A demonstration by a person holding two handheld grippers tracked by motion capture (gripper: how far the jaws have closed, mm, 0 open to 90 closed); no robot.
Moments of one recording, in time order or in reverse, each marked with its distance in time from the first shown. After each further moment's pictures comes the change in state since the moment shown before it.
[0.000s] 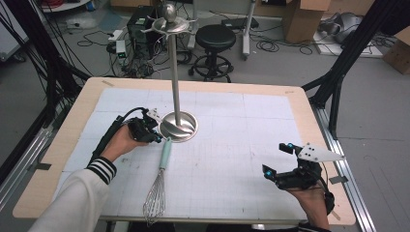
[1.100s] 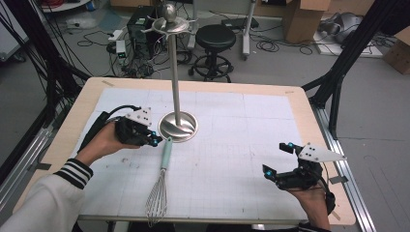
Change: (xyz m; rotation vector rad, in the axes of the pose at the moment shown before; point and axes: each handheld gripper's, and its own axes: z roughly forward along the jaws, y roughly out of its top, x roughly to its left) left arm -0.029 0.006 -0.062 -0.179 -0.195 0.259; right arm 0.002 0.003 -0.001 -0.004 0.004 -0.012
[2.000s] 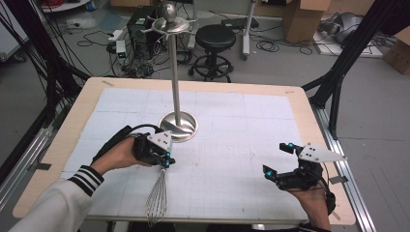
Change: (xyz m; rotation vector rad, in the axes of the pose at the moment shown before) left arm -0.031 0.006 0.050 0.125 -0.154 0.130; right arm 0.000 0.000 -0.001 0.004 0.002 0.002
